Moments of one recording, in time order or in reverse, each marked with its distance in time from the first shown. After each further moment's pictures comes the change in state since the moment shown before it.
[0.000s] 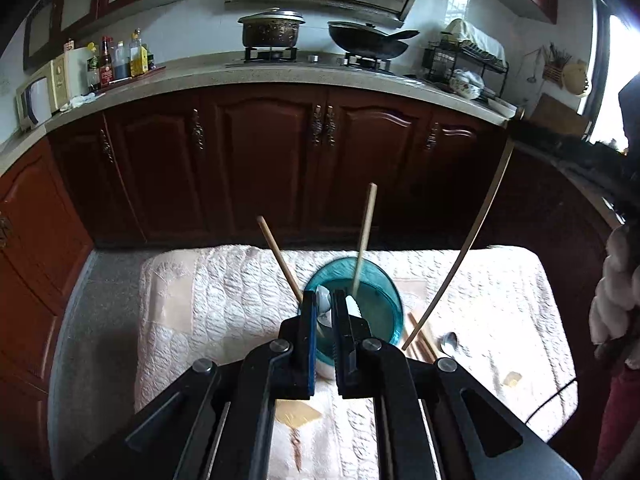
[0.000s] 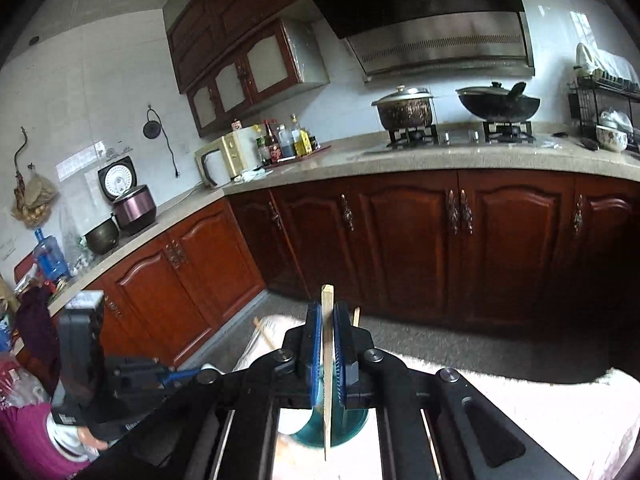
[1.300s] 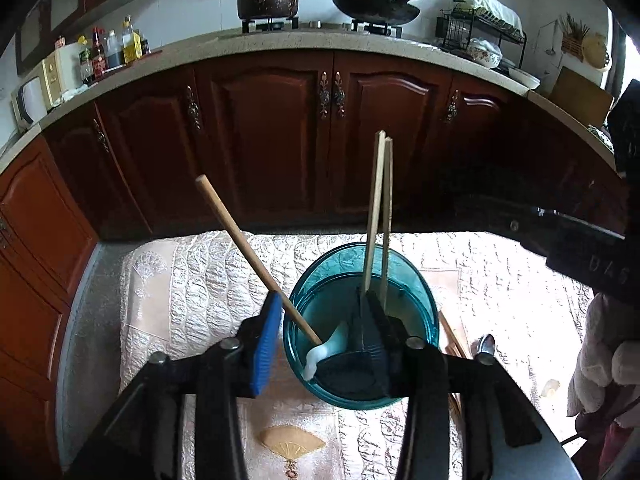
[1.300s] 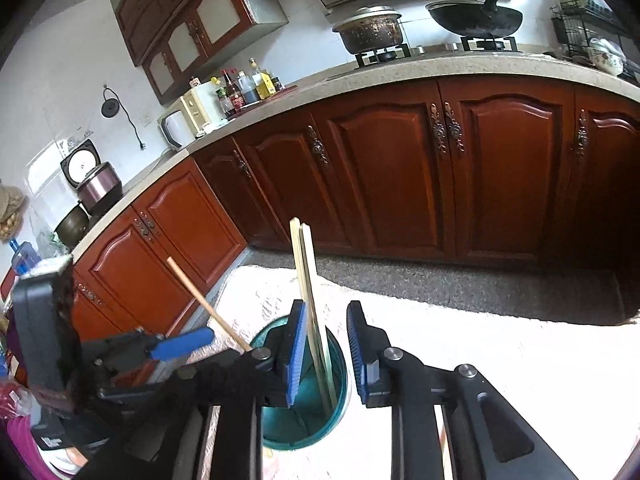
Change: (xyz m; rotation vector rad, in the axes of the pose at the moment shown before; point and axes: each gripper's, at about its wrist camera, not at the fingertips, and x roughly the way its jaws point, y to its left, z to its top) left arm 0.078 -0.021 -0.006 0.022 0.064 0.065; right arm 0.107 -0.052 -0.077 0.126 0.206 -0.037
